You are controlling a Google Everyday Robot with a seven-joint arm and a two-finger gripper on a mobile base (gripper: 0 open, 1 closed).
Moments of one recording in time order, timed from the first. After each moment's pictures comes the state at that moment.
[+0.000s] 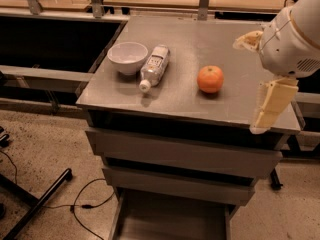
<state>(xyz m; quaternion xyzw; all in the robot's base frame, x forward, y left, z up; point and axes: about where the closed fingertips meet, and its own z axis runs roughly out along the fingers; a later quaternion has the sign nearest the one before) 0.463 -0.167 0.965 -0.70 0.68 -0.03 0.22</state>
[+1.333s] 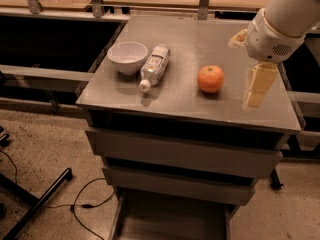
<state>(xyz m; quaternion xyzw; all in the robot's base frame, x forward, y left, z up) 0.538 -0.189 0.933 -0.69 0.70 -0.02 0.17</state>
